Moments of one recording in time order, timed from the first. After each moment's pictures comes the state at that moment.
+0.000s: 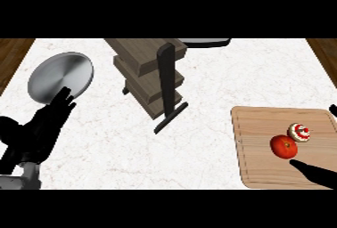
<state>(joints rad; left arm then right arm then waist) -0.06 0.46 -0.13 -1.55 0.35 0.14 0.14 0.24 -0.68 0.09 -1.80 0.23 -0.44 0.07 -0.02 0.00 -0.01</state>
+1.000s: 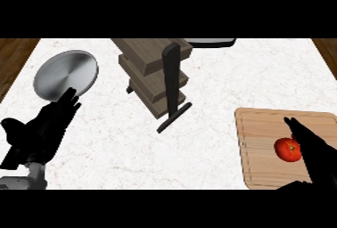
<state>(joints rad) -0.05 0.41 -0.12 -1.56 0.30 0.10 0.15 0.06 -0.71 0.37 -2.02 0.50 0.06 0.90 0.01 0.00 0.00</state>
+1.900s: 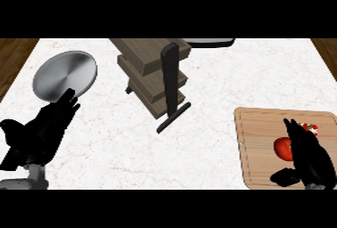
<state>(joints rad) -0.04 0.33 -0.04 -1.59 0.22 0.04 0.19 0.07 -0.52 0.29 -1.62 0.79 -0.06 0.64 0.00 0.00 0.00</state>
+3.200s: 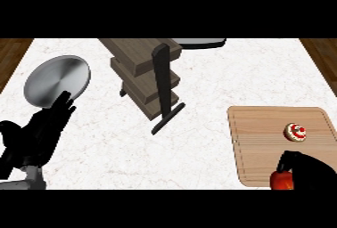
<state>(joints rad) -0.02 0.29 0.03 -1.57 0.17 0.00 0.19 0.21 -0.43 0.32 -1.97 0.98 0.21 0.88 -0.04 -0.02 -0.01</state>
